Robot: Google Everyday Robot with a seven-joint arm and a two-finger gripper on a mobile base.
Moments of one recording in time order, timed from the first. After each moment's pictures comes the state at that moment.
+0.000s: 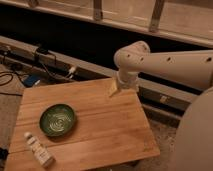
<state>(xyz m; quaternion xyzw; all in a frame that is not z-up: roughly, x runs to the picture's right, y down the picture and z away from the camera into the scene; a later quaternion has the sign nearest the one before) 0.093 0.020 0.719 -0.21 0.15 0.59 0.76</state>
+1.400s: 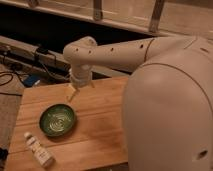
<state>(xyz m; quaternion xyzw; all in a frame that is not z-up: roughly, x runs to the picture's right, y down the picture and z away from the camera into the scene) -0.121 0.019 0.718 -0.31 0.06 0.41 0.86</state>
